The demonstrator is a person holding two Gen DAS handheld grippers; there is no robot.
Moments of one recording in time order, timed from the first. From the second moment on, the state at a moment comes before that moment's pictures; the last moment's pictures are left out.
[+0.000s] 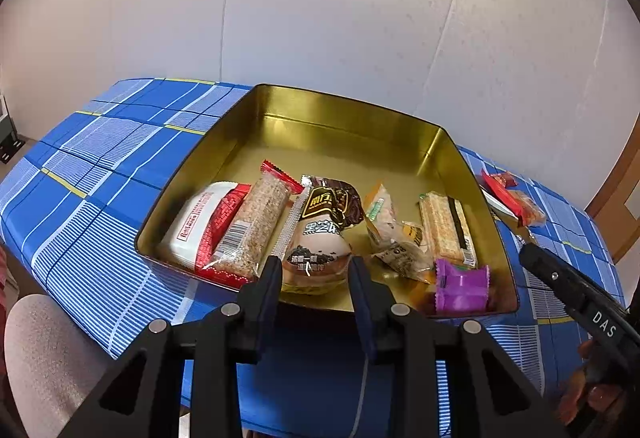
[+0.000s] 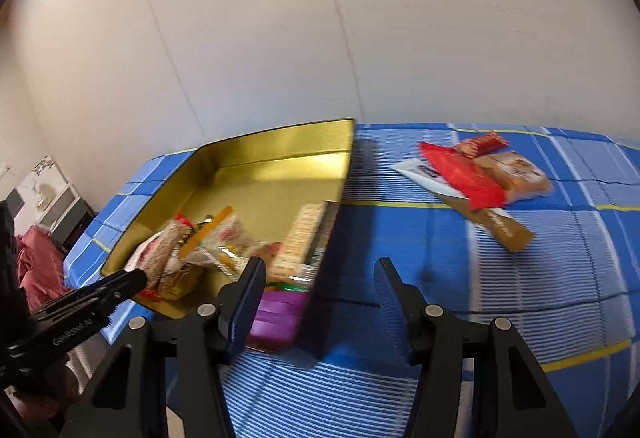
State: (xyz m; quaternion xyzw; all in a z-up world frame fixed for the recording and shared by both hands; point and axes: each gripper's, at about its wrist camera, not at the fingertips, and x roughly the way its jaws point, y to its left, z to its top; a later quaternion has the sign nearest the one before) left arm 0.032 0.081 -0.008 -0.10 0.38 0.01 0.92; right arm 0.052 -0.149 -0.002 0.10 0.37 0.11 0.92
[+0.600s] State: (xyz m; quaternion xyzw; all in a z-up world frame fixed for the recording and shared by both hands) left arm 0.020 0.040 -0.004 -0.04 0.39 -0.05 0.92; right arm 0.038 -0.240 -0.040 0.15 0.42 0.01 0.90
